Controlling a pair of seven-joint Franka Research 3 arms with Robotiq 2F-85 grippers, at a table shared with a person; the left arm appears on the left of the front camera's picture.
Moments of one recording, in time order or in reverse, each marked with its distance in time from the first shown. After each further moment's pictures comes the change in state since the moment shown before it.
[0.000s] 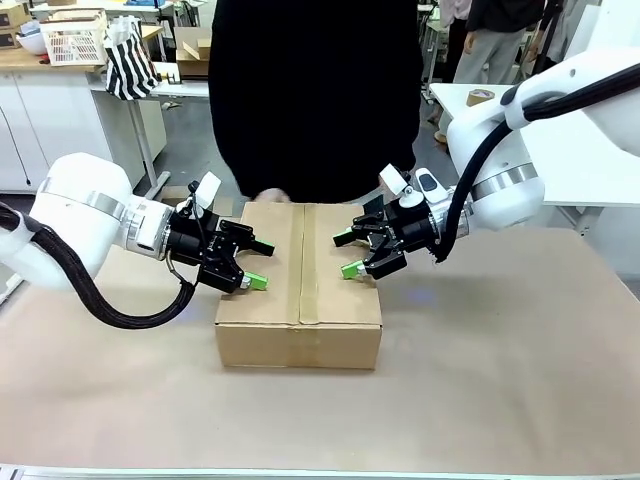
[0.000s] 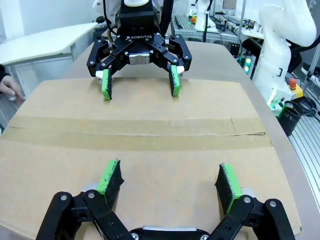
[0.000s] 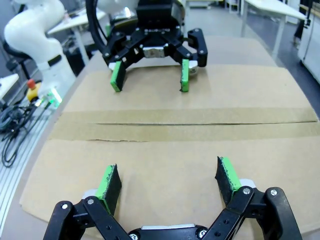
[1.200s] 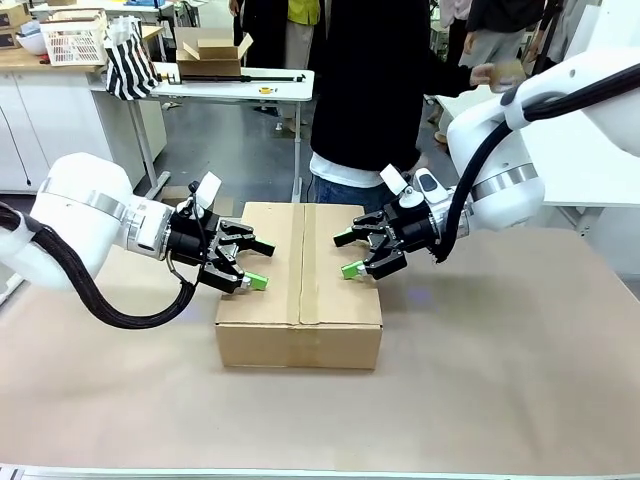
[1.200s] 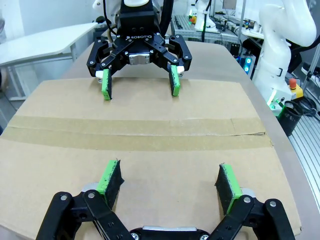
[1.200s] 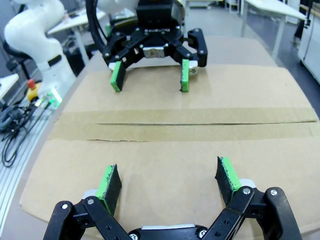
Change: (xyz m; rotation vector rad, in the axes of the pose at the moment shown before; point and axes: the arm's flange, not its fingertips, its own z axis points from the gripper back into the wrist) left arm 0.000 0.000 0.000 0.000 0.000 0.000; right arm 0.000 0.000 0.000 0.000 0.000 0.000
